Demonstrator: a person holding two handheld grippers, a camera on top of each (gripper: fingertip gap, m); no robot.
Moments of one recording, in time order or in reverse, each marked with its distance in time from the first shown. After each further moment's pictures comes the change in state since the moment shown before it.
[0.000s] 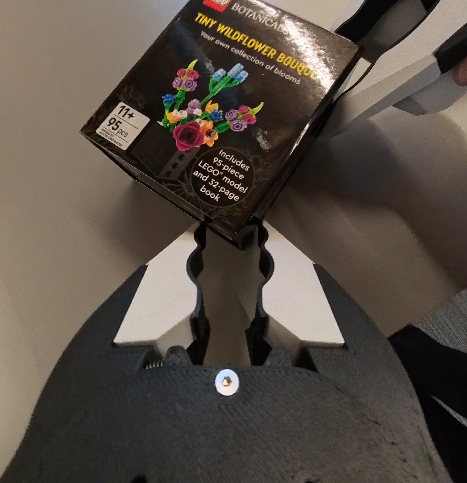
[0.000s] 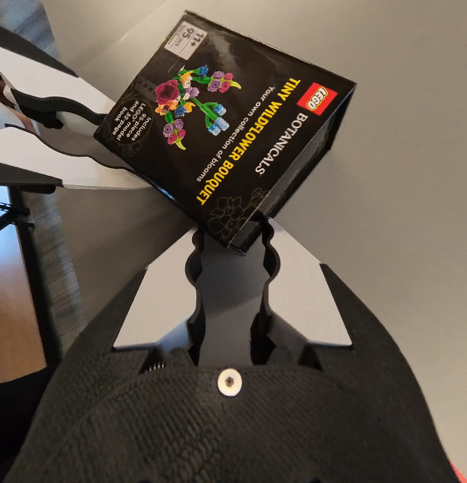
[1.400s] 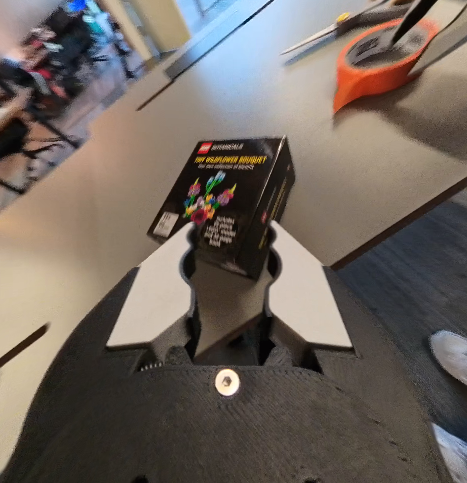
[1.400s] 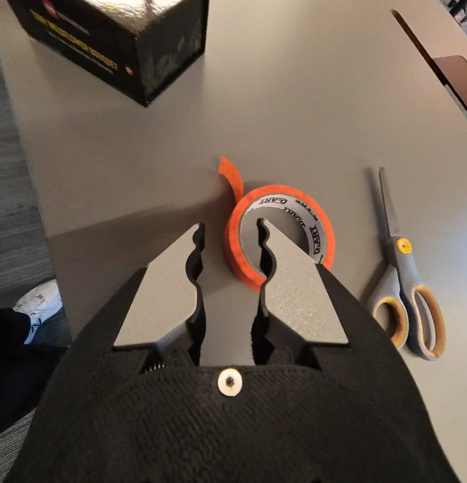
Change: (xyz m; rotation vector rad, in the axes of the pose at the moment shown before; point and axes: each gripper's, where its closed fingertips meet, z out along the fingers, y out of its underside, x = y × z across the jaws) left arm 0.056 -0.008 -0.086 0.291 -0.233 0.235; right arm 0.035 0.107 -0.131 0.118 0.298 -0.350
